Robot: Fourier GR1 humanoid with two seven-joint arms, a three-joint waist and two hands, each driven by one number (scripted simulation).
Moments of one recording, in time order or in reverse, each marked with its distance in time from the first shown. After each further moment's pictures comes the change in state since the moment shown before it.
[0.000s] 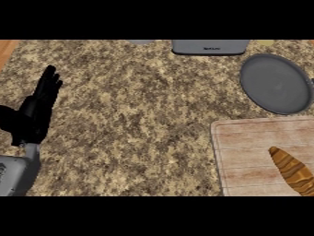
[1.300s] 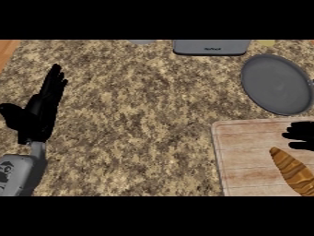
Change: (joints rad) left arm -0.013 -0.057 0.024 -0.005 -0.059 -0.021 0.025; right arm -0.080 0.139 0.266 0.156 0.337 -0.127 -0.026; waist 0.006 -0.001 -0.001
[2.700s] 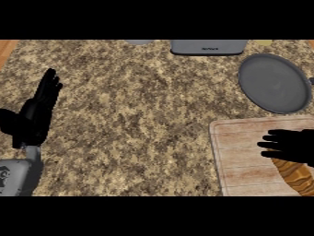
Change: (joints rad) left arm 0.037 -0.051 0.098 0.003 -0.064 -0.089 -0.014; right arm 0.036 0.223 -0.032 0.006 0.478 -0.053 0.061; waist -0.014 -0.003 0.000
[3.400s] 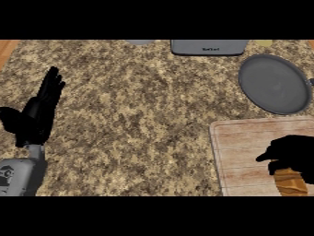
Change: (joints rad) left arm -0.010 -0.036 0.012 -0.022 -0.043 -0.004 0.026; right arm -0.011 0.106 0.030 0.075 0.183 -0.040 -0.046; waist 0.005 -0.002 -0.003
